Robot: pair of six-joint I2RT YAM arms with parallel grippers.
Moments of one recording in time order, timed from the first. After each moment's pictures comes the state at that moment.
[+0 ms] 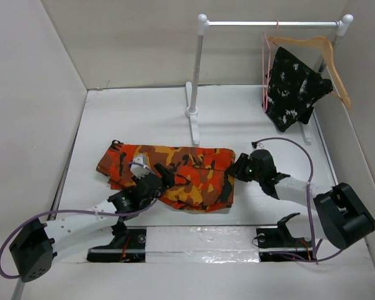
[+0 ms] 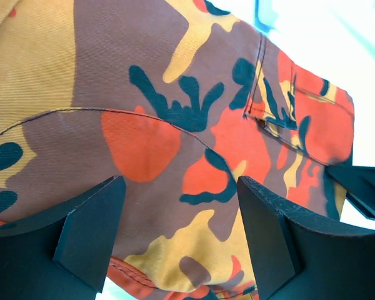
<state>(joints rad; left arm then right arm) -0.92 0.81 0.29 -0.13 -0.58 -1.10 0.45 1.27 0.36 0.27 -0.10 0.75</state>
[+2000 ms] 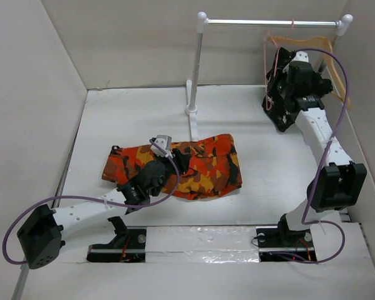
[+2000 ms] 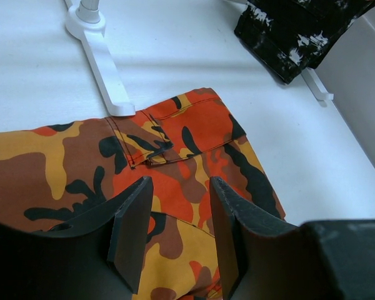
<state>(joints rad) -0.96 0.98 0.47 0.34 -0.47 -0.50 0.08 1.59 1.54 -0.32 0.07 0.31</state>
